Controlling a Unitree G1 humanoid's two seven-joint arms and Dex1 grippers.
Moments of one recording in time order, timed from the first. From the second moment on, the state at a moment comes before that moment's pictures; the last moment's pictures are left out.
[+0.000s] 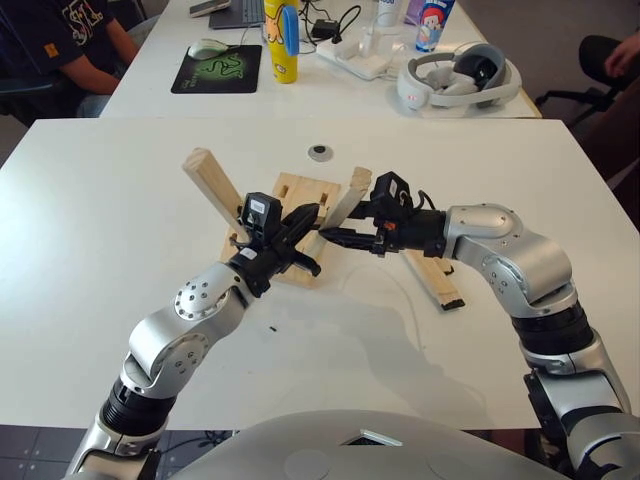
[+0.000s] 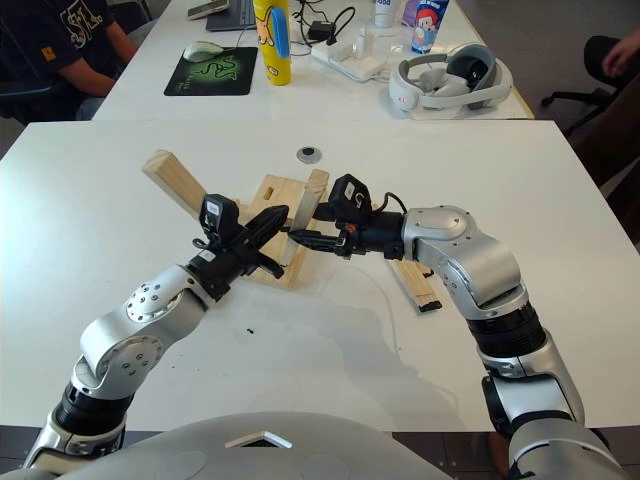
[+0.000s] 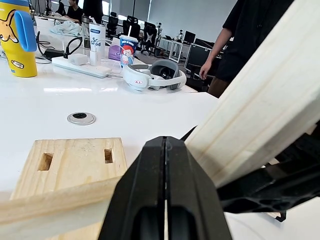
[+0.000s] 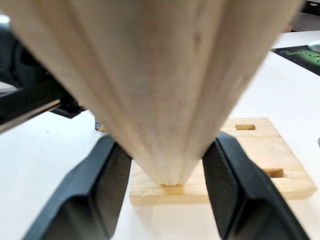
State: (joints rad) left arm -0.07 0.42 -0.27 -0.60 -0.75 0.60 0.03; right arm -0.41 -0.57 0.26 -0.30 0.52 0.70 0.83
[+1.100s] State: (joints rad) left arm -0.28 0.54 0.15 -0.51 -0.89 0.69 0.13; right arm -0.56 -0.72 0.28 -0.15 0.49 0.61 1.08
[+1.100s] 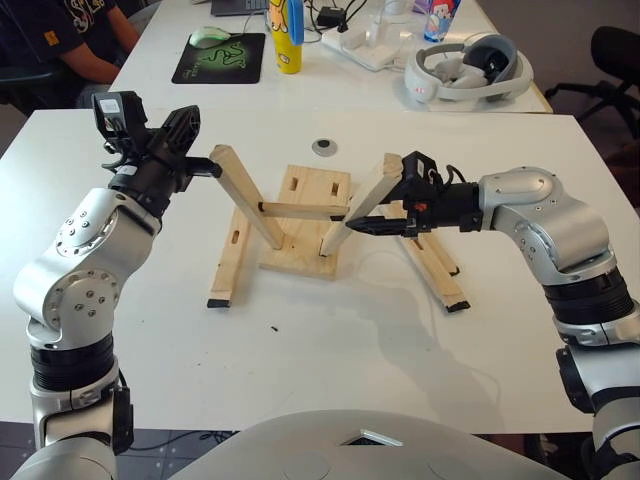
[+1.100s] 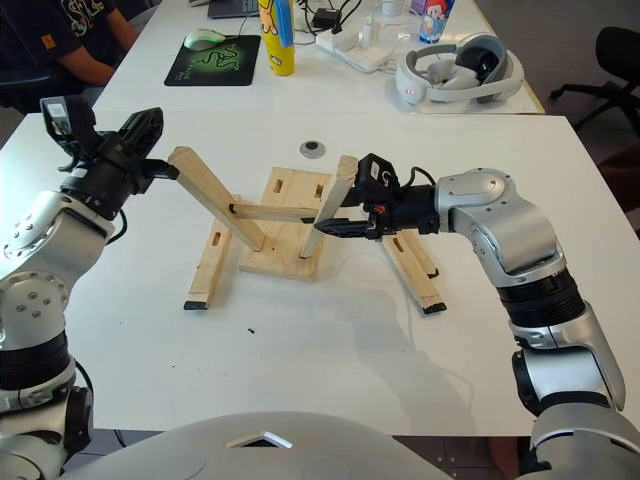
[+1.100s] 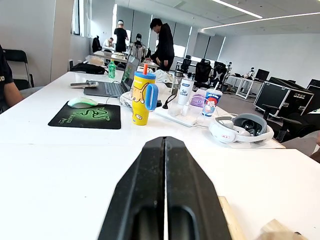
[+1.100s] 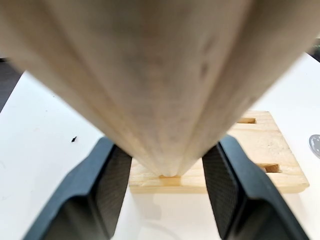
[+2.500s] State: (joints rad) left arm -0.34 0.32 0.12 -0.55 -0.75 0.79 0.19; right arm -0.71 -0.71 0.34 0.04 0.38 0.56 1.22
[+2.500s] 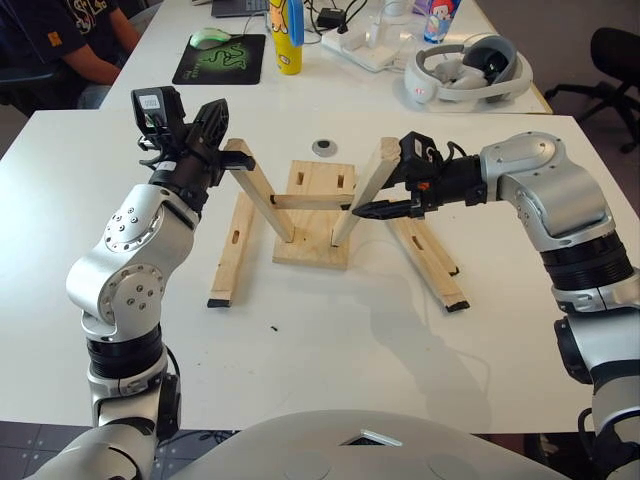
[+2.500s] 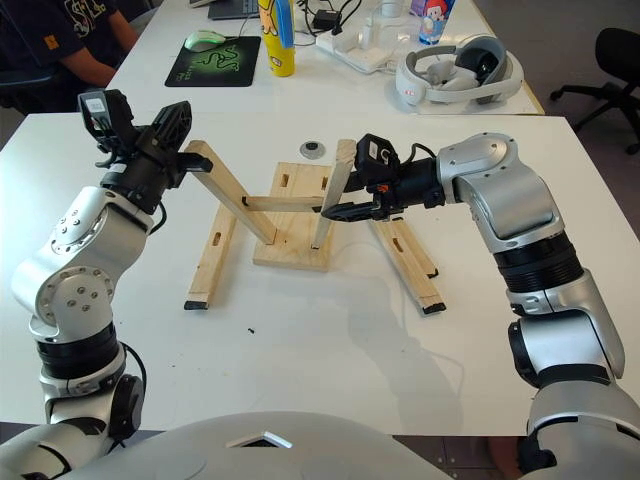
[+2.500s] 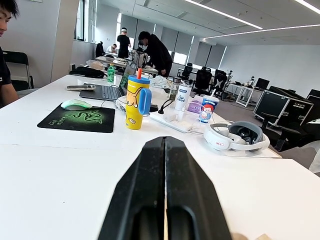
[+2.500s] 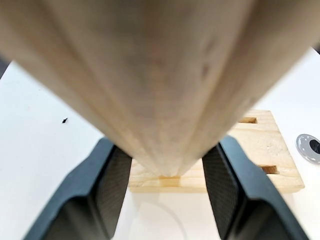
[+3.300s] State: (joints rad) left arm -0.43 0.34 0.14 -0.50 -0.73 0.86 0.15; right arm -0.59 -0.57 0.24 0.04 0.39 0.54 1.08
